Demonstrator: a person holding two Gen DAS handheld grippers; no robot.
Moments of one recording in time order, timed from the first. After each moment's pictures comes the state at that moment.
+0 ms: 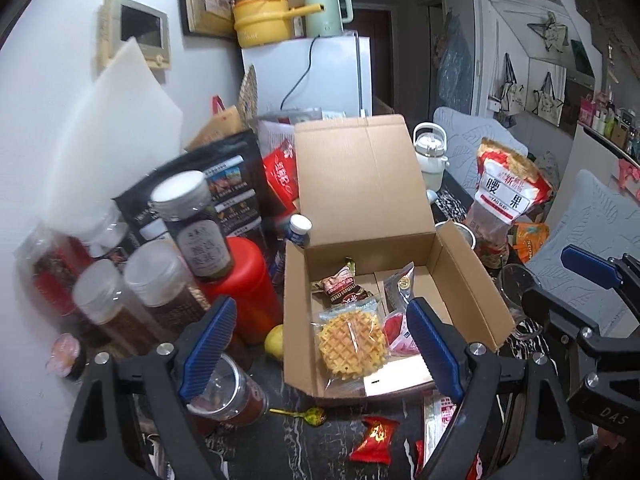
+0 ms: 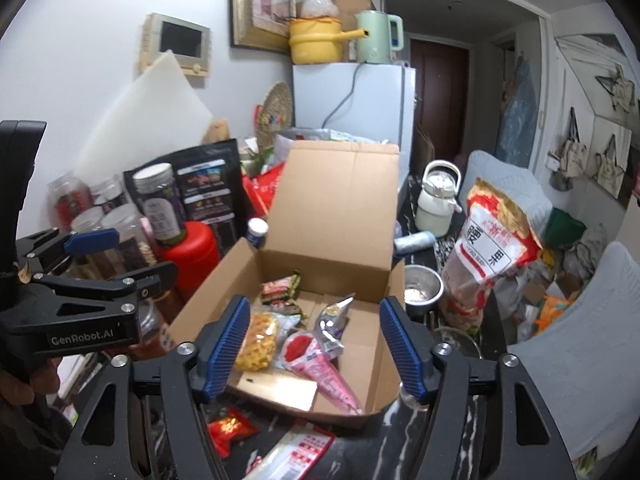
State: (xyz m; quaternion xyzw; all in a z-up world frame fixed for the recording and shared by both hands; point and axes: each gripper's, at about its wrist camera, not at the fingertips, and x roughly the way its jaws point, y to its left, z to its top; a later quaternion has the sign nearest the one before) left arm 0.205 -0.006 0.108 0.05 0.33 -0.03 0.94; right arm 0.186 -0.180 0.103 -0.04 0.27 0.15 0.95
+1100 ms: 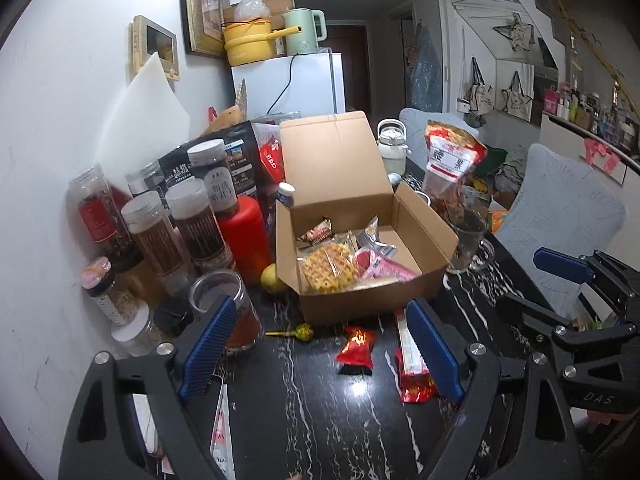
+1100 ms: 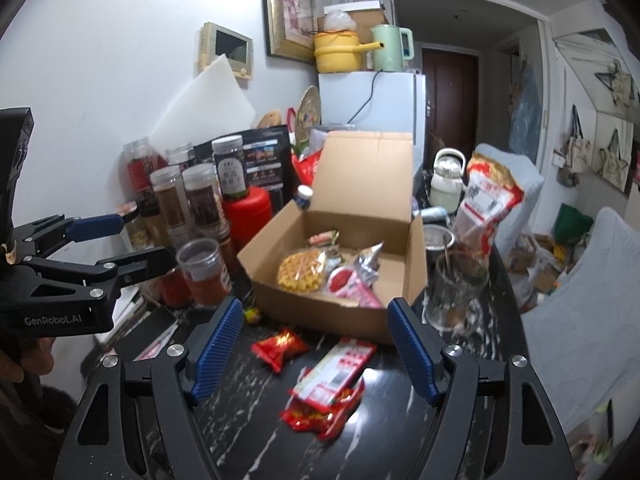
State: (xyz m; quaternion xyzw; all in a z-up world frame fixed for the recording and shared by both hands) left arm 0.057 0.000 0.087 0.07 0.30 -0.06 0.95; right arm 0.048 -0.185 0.061 -0.02 0.26 0.18 0.95
